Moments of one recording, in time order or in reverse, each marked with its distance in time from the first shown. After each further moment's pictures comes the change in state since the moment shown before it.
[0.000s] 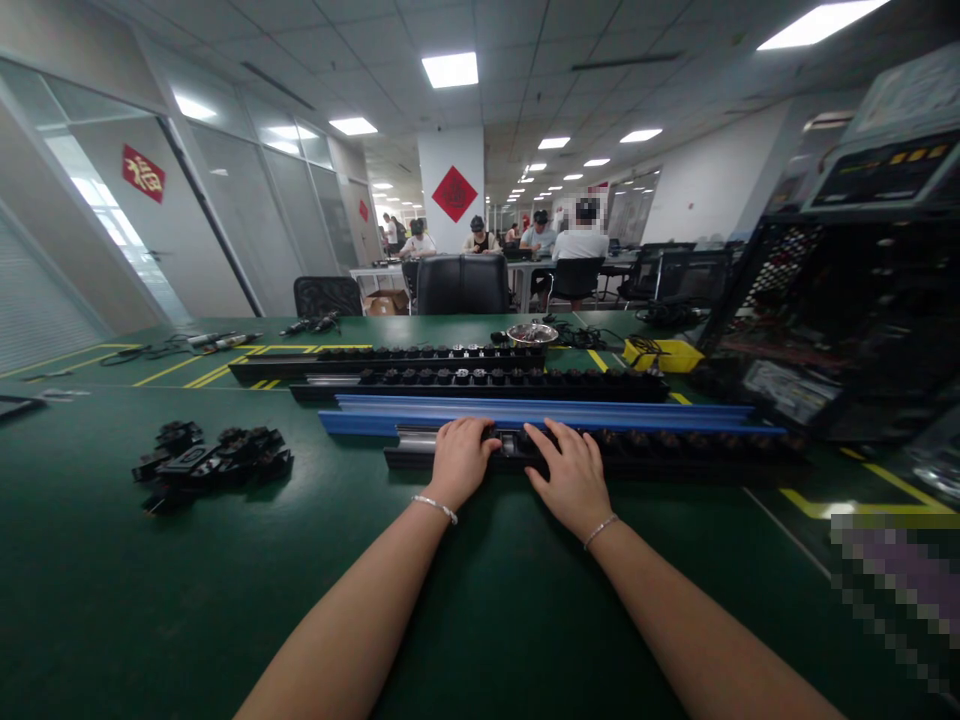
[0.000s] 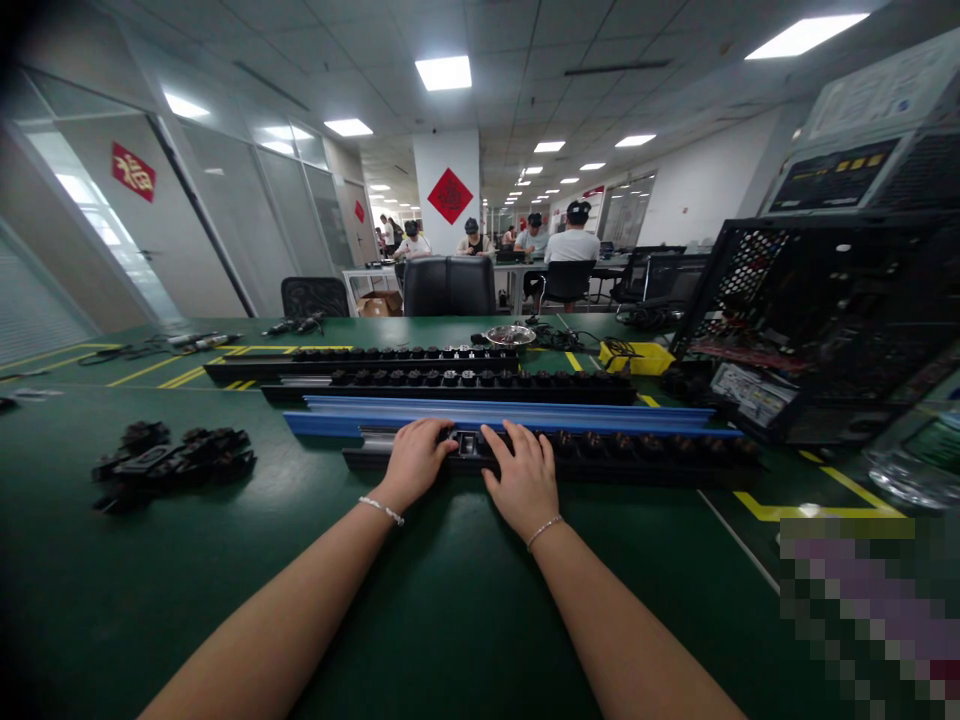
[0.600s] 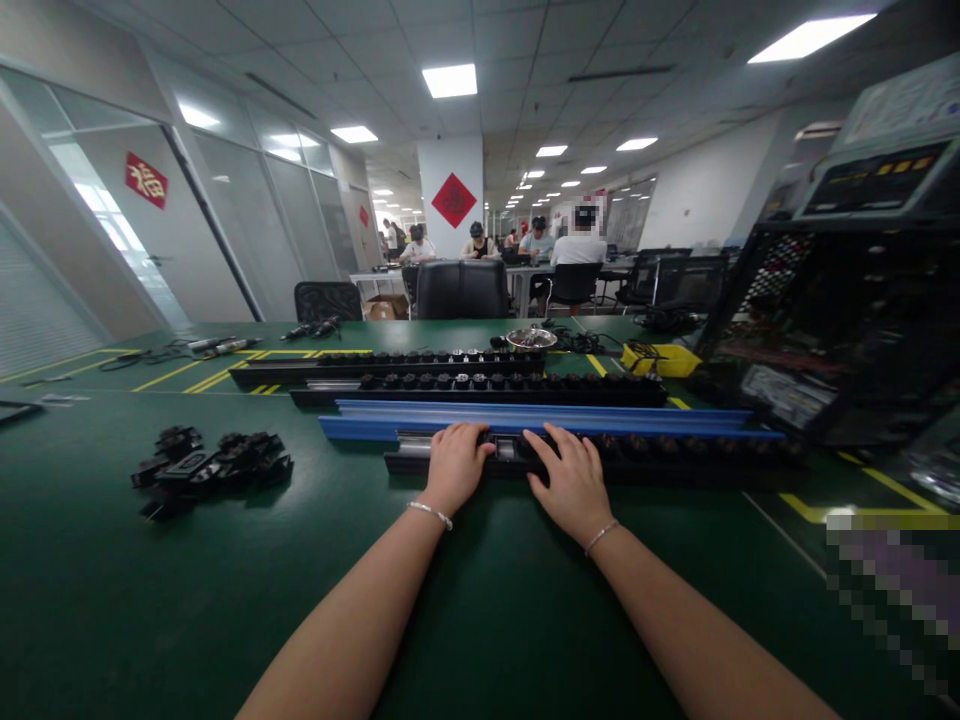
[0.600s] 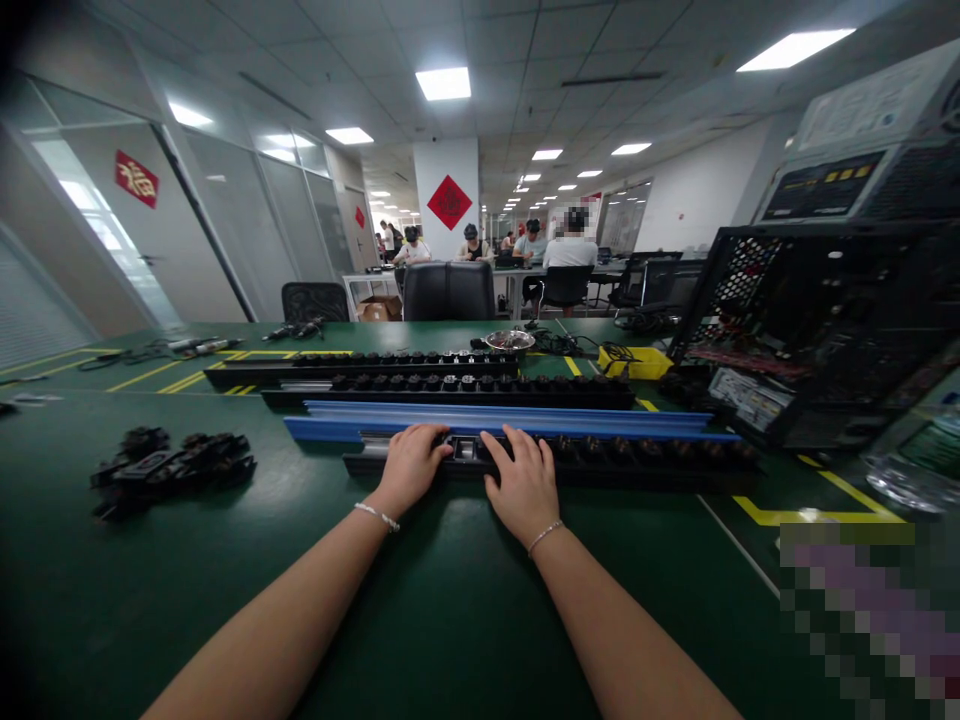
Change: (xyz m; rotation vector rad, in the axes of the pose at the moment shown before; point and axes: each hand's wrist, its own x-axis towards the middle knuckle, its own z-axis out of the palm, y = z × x) left_hand -0.003 -0.008 0.002 0.018 0.037 0.003; right_hand 0.000 -0.001 0.000 -0.010 -0.004 0.004
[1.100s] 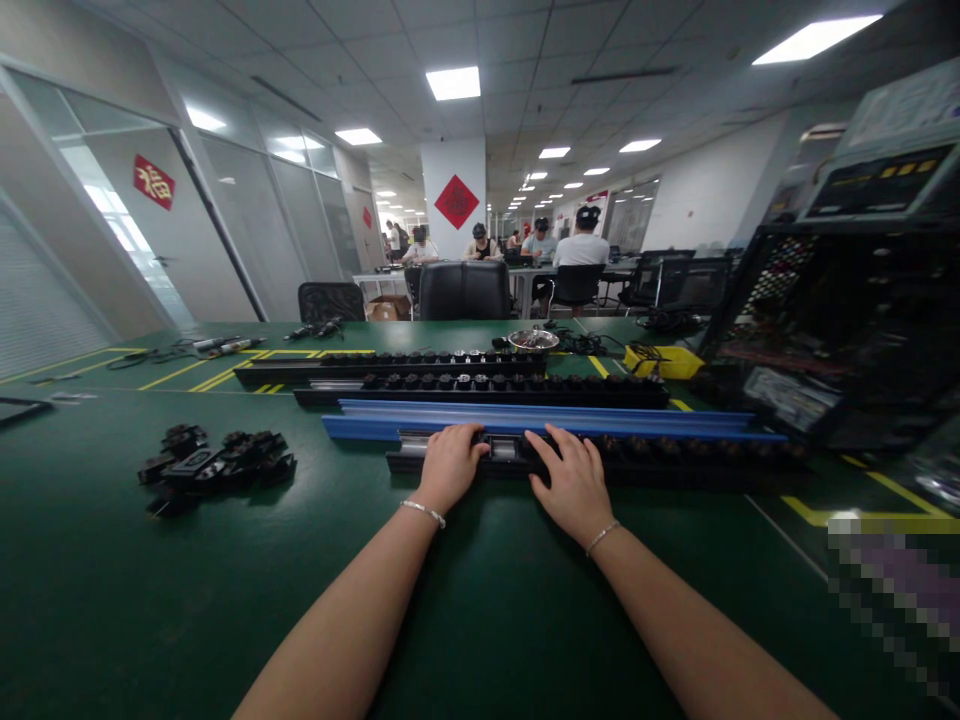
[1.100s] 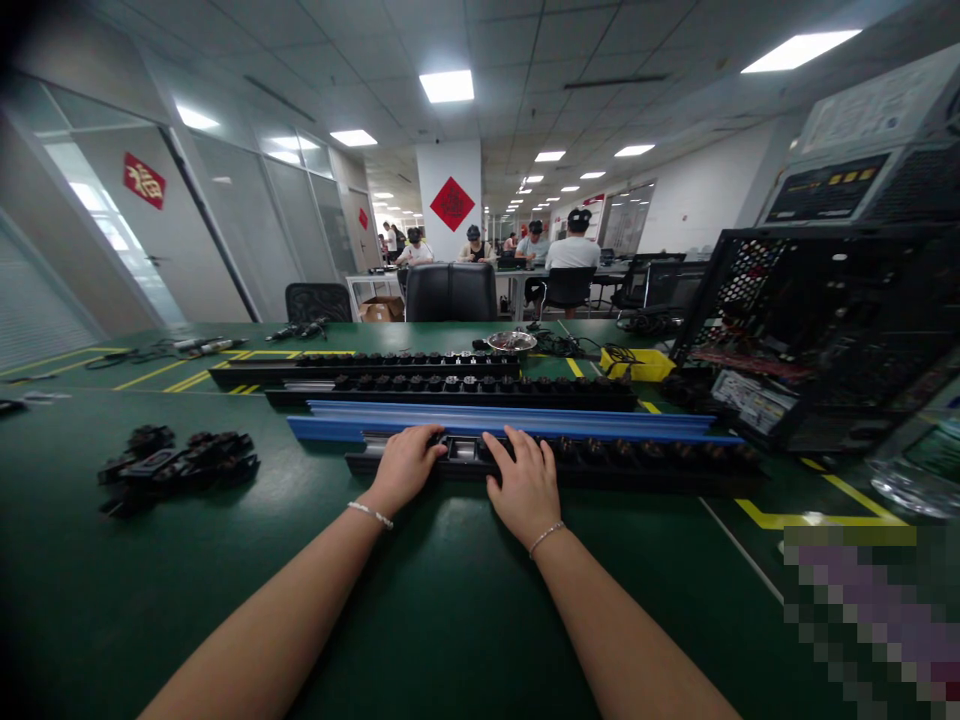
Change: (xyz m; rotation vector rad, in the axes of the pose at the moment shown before) left_hand -0.001 -0.011 -0.006 0.024 -0.023 0.007; right_hand 0.001 0.000 0.000 0.000 -0.015 0.005
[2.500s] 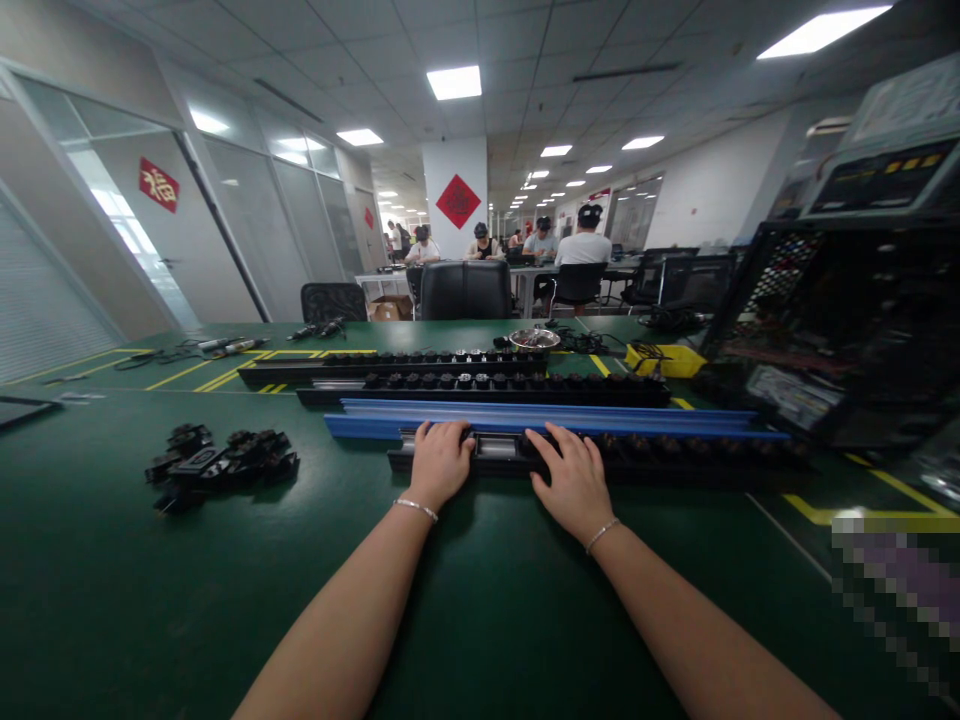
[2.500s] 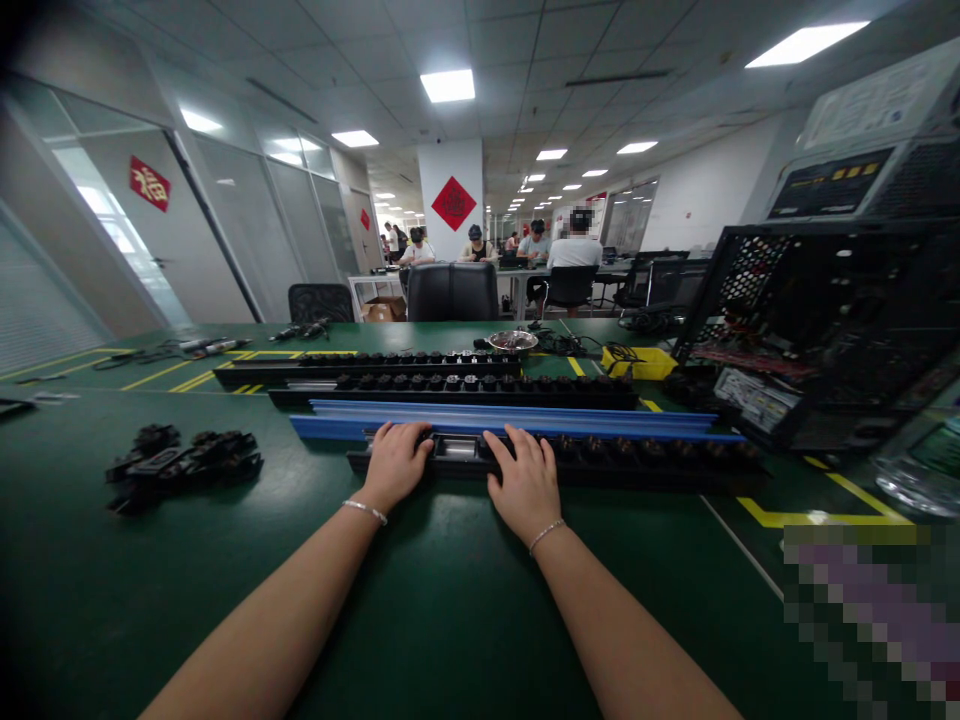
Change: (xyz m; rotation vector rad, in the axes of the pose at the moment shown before) left_hand -0.007 -0.013 -0.001 0.063 0.120 0.021; right_hand -0.001 0.000 0.000 0.022 0.023 -0.011
